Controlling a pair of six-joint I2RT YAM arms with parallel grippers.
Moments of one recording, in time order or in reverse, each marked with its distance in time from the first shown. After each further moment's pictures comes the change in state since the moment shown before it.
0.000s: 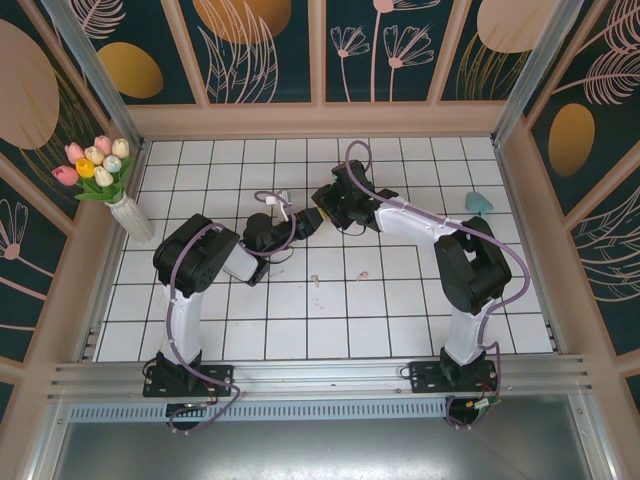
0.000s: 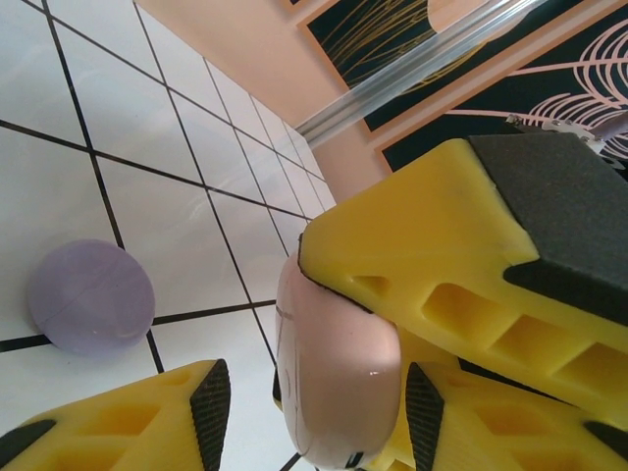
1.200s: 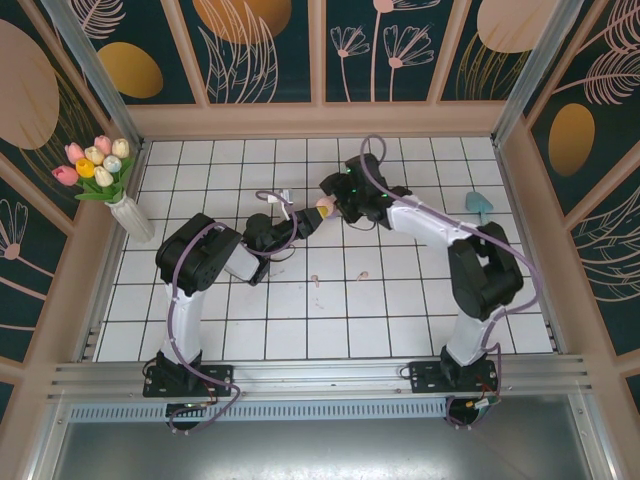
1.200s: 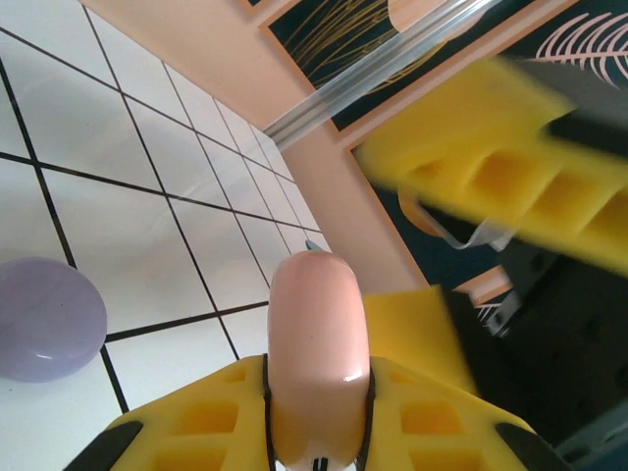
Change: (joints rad) left arm -0.005 0.018 0.013 0.067 0.048 -0.010; right arm -0.069 -0.107 -0.040 0.011 -0.005 -0.008
